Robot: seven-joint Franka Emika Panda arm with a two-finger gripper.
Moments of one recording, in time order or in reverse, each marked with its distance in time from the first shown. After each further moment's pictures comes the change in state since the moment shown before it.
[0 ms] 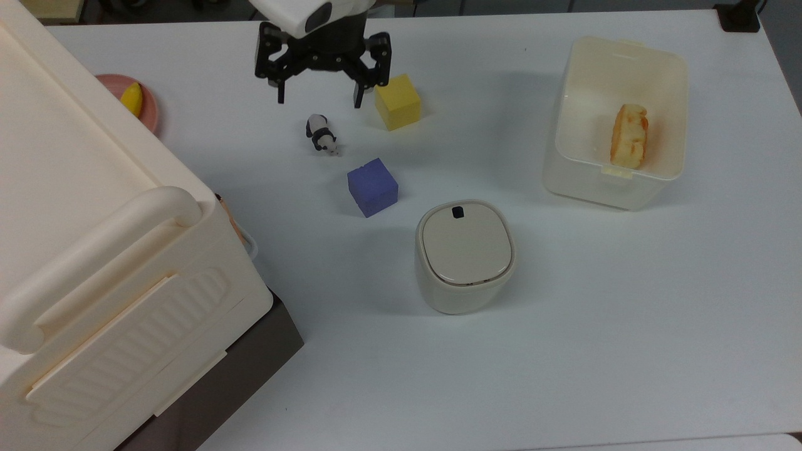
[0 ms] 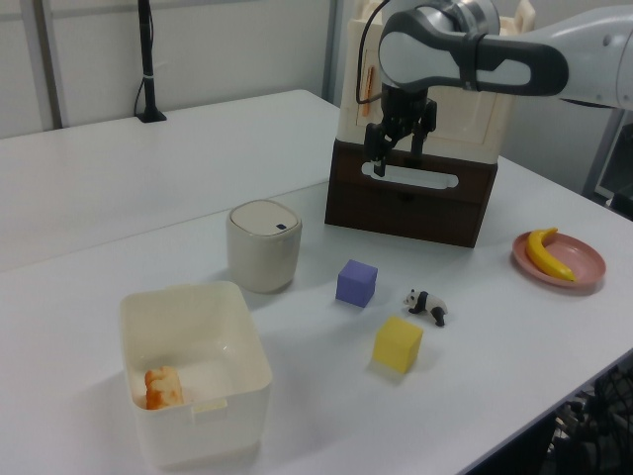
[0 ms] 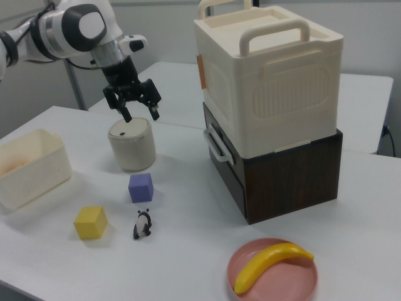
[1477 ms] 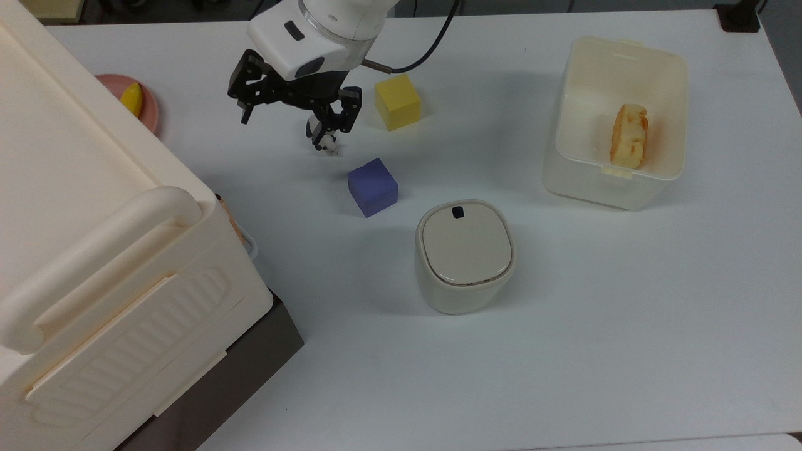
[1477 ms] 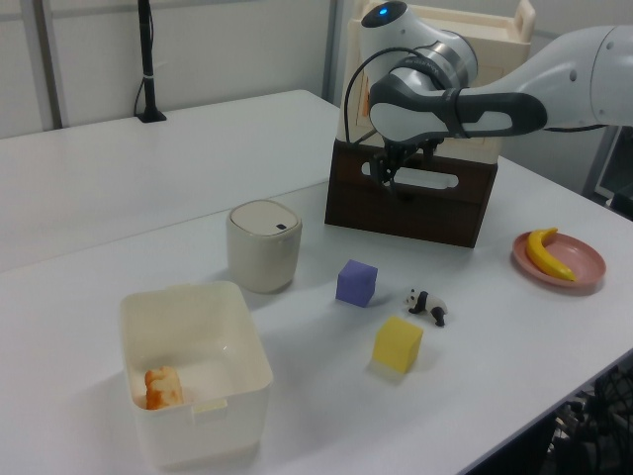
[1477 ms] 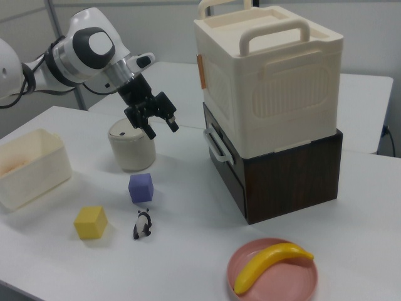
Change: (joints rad) arm 0.005 0.050 0.003 -0.075 -0.281 0.075 0.209
